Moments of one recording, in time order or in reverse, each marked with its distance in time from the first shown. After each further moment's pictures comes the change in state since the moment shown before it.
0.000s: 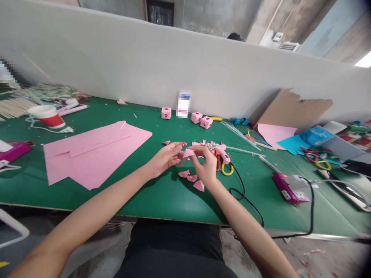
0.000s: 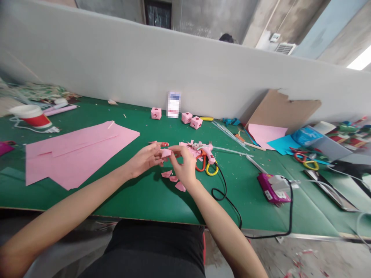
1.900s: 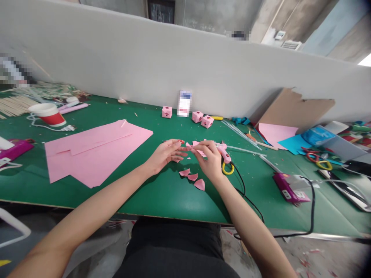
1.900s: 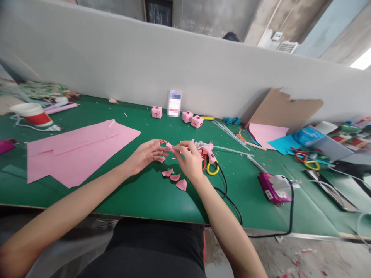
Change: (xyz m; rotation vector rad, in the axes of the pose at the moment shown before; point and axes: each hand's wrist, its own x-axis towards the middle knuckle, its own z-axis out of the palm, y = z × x) left_hand 0.003 0.001 -0.005 0.057 0.092 0.050; right_hand 0.014 0.013 -0.018 -0.196 -0.076 -0.089
